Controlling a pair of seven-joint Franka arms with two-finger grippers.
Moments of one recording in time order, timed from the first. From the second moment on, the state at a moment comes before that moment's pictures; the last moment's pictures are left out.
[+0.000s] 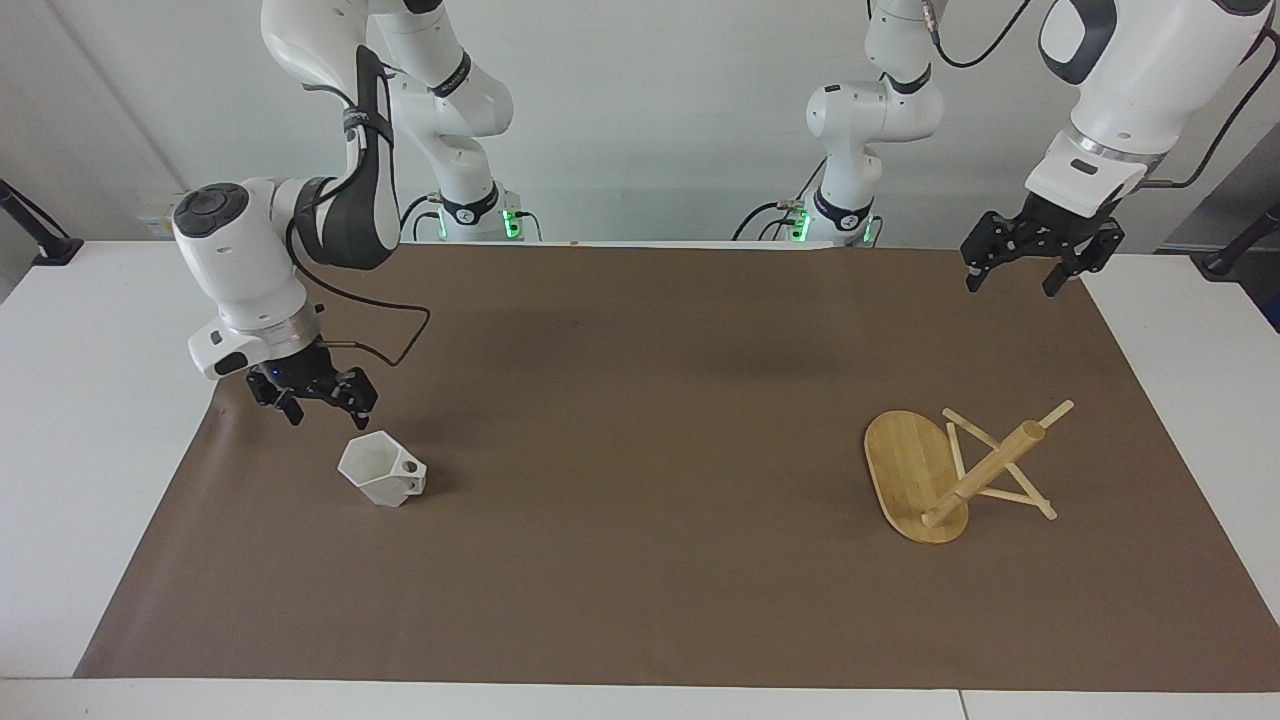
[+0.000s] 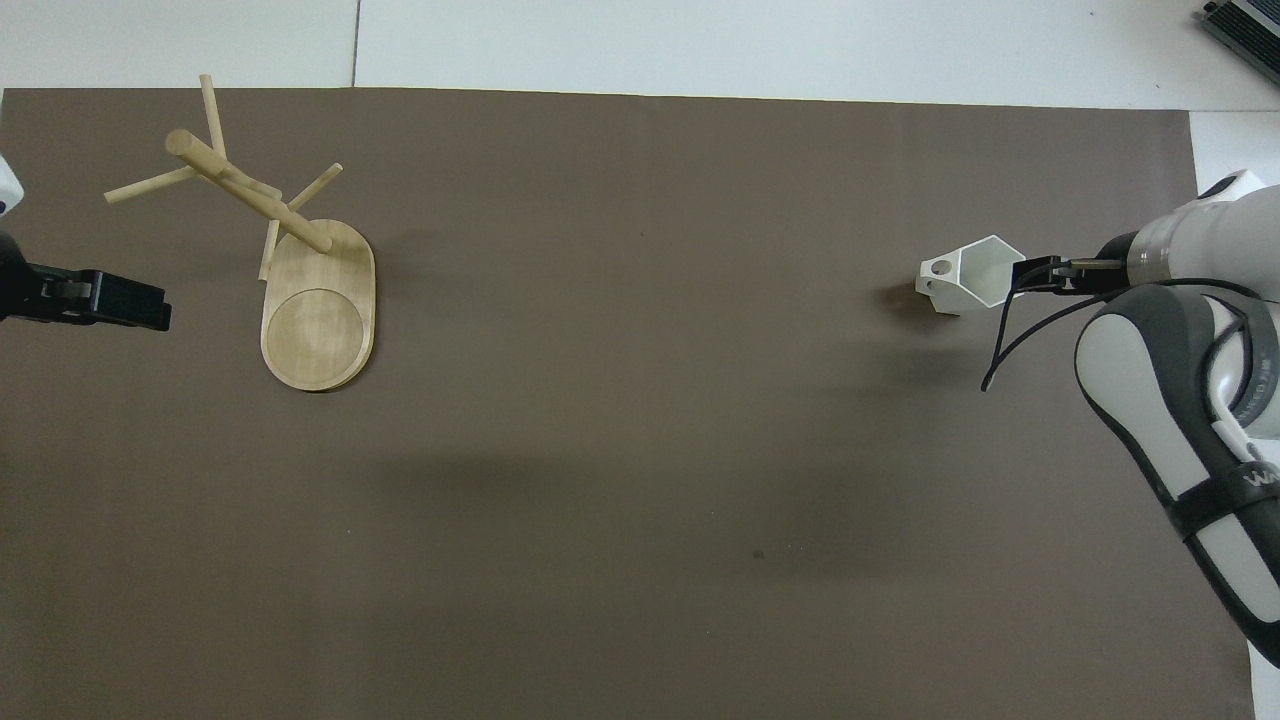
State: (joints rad) left arm -0.04 -0.03 -0.03 -1.62 -0.01 1.64 0.05; right arm -0.11 0.19 0.01 -1.89 0.00 2.24 -0.01
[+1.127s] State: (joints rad) left arm -0.04 -0.03 -0.03 -1.62 -0.01 1.64 0.05; right arm -0.11 0.26 0.01 -1.90 0.00 2.34 -0.01
